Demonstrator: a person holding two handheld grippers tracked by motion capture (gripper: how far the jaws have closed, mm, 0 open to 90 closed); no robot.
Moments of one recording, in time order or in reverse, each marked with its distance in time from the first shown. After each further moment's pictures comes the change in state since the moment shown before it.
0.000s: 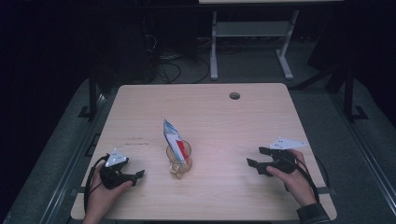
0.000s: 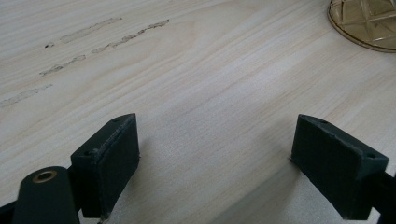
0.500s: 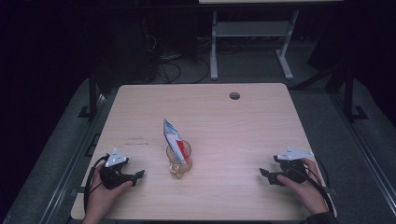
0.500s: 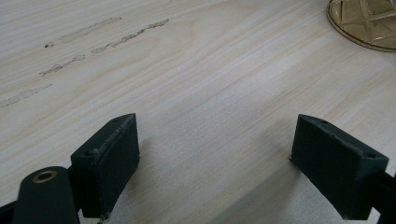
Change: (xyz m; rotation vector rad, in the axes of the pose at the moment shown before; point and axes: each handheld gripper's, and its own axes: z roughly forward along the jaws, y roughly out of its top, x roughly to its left) left arm 0.000 0.000 0.000 0.001 -0.001 -0.001; right arm -0.011 -0.034 -0.016 0.105 -0.131 -0.043
